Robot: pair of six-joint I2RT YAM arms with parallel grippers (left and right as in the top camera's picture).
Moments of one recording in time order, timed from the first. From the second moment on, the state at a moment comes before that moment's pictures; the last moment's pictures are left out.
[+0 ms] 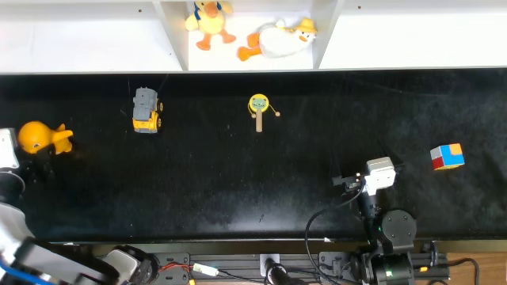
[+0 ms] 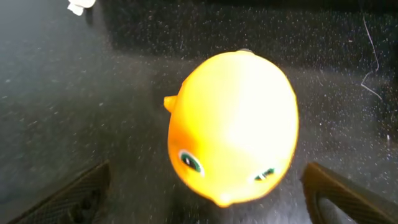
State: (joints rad) left arm 1.06 1.40 0.79 -0.29 0.63 0.69; right arm 0.12 0.01 0.02 -0.01 -0.08 -0.09
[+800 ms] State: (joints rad) left arm 1.06 1.44 0.79 -0.19 0.72 0.59; right arm 0.13 0.01 0.02 -0.01 -0.08 -0.09
